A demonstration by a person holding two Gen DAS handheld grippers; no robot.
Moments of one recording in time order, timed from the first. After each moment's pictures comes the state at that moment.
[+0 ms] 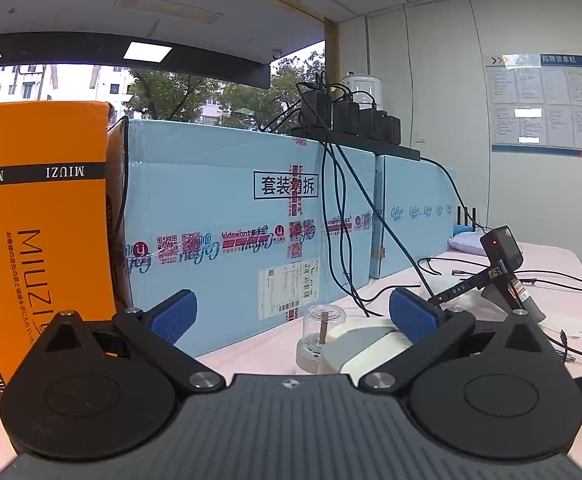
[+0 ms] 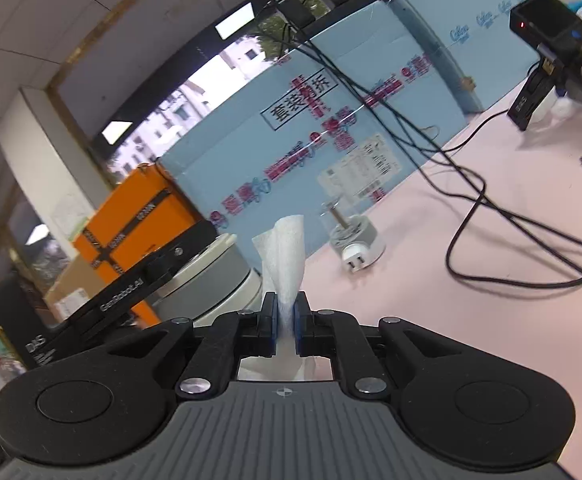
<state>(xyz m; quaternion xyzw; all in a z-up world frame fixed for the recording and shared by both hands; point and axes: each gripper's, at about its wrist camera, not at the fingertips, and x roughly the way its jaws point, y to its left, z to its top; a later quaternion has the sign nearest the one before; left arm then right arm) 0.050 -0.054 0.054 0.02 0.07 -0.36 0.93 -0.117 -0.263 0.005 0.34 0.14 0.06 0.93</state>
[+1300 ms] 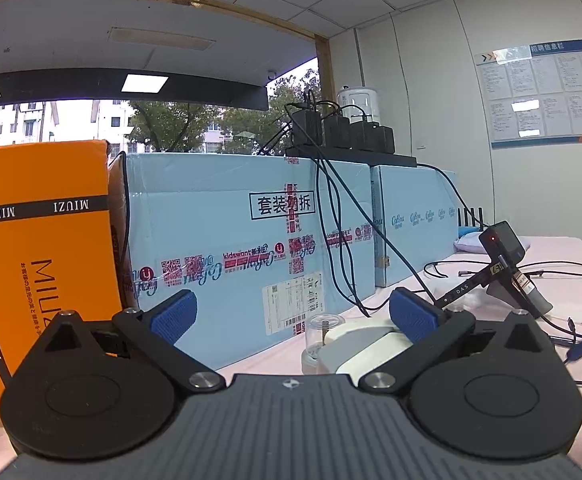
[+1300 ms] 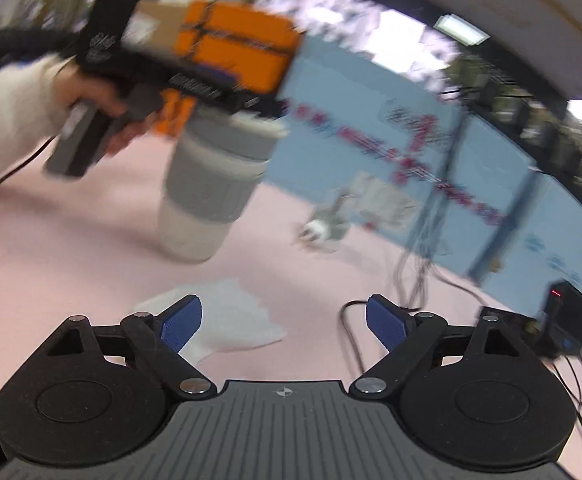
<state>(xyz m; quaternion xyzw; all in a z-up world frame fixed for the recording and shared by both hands) 0.026 -0.057 0.053 0.05 0.02 -0.35 0.94 -0.165 -0.241 0.022 -0.24 0.25 0.14 0.93</state>
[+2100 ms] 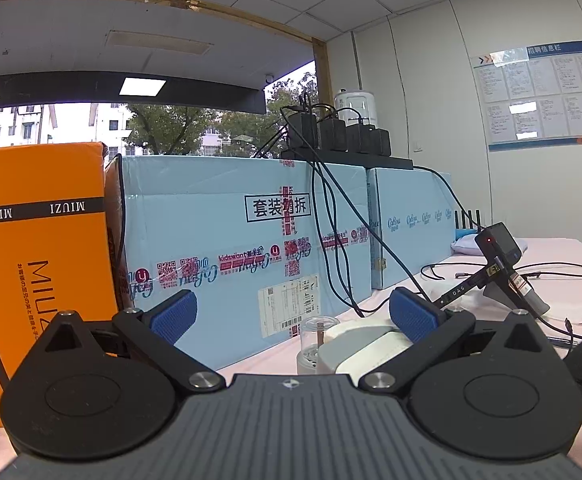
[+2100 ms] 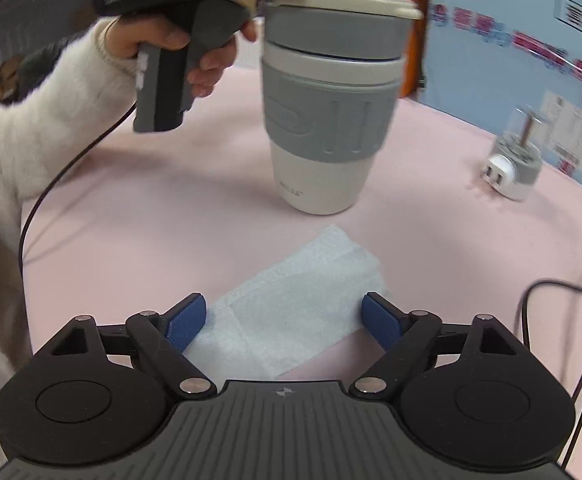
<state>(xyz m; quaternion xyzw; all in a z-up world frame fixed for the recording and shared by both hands) 0.024 -0.058 0.050 0.05 0.02 -0.35 0.94 -0.074 -0.270 0.003 -0.11 0.36 0.36 0.86</state>
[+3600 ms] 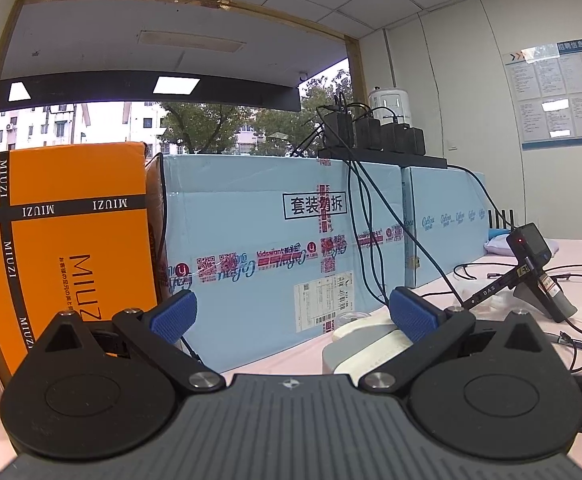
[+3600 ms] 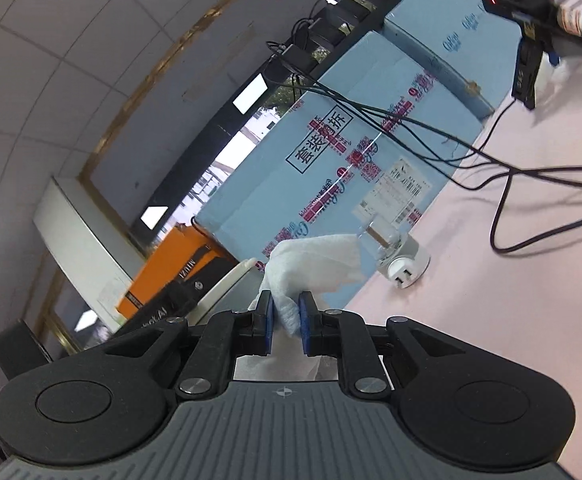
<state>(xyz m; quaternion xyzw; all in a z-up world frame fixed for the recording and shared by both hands) 0.017 -0.048 0.052 0.04 0.02 -0.29 0.95 -0.114 -0.234 -0.019 0.39 0.01 0.06 0.92</state>
